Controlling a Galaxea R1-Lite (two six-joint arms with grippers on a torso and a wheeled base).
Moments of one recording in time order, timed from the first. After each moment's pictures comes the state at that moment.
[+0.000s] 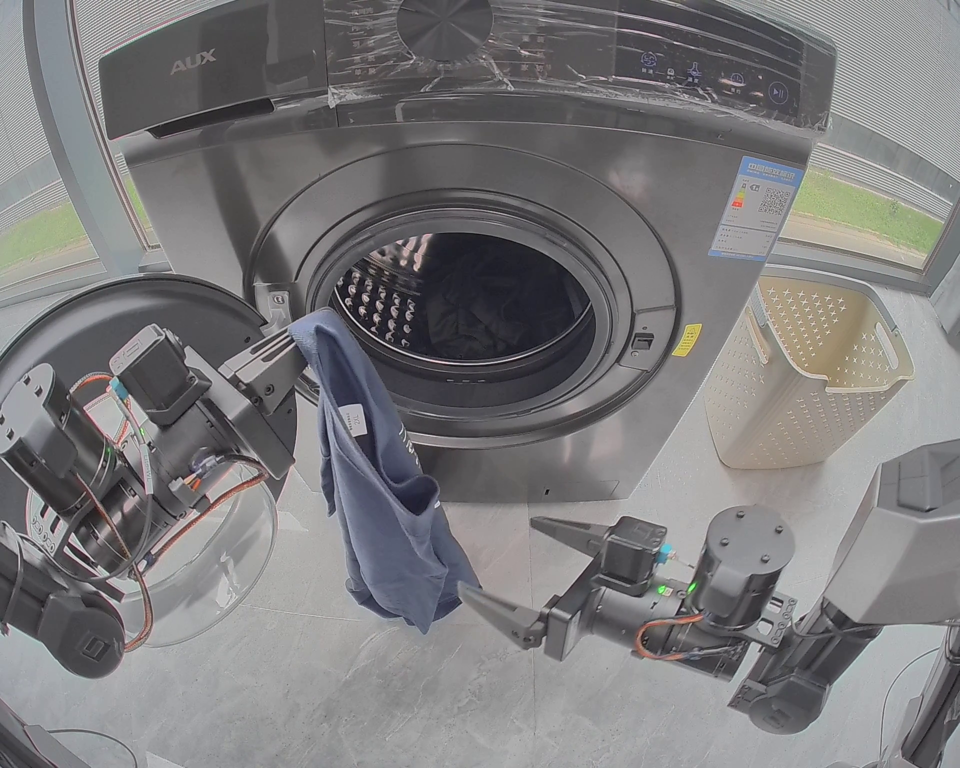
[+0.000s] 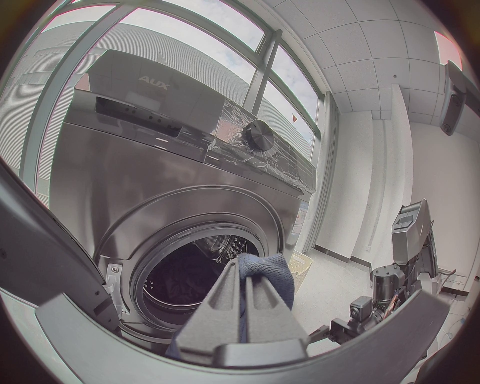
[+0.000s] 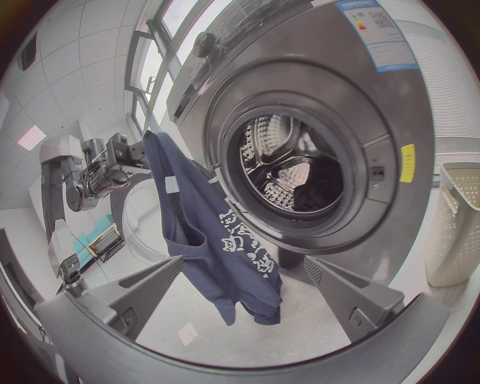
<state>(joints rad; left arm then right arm) -0.42 1.61 -0.45 -1.53 -0.28 -0.10 0.80 2.06 -0.47 -1.55 0.12 0.10</state>
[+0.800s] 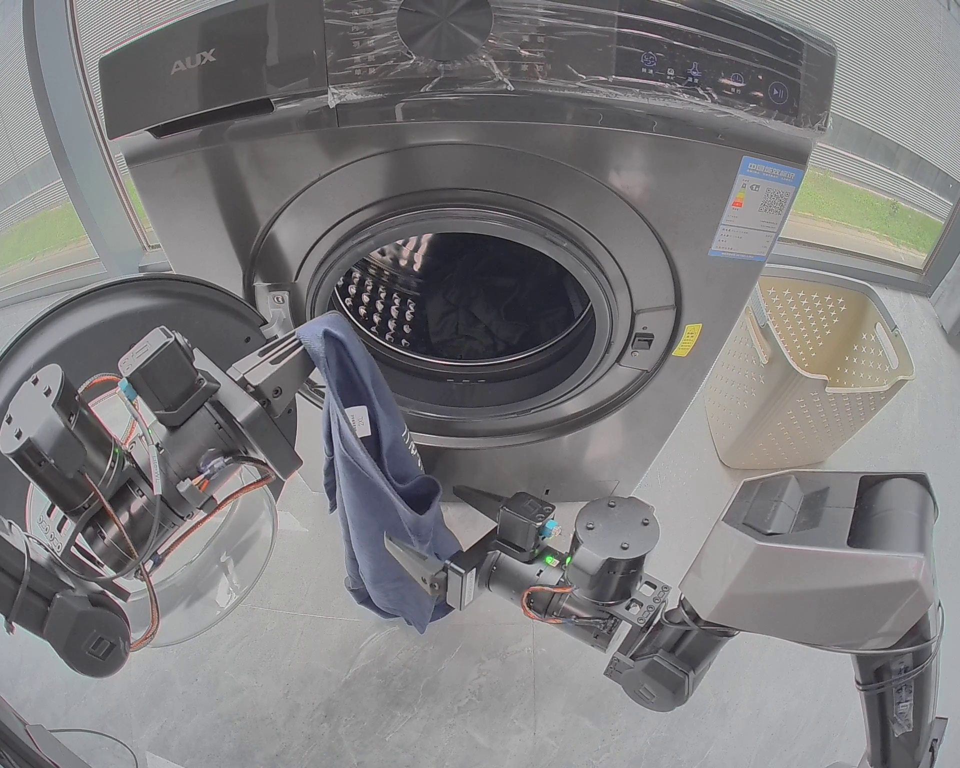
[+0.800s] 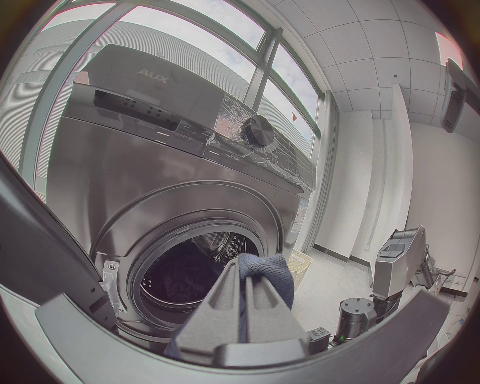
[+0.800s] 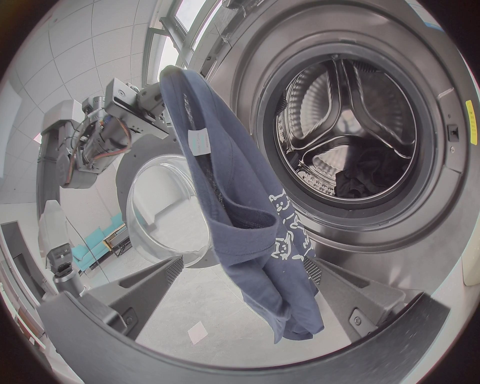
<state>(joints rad) -0.43 1.63 -0.45 -1.54 -0.28 -0.10 0.82 2.37 -0.90 -1.52 0.09 0.10</state>
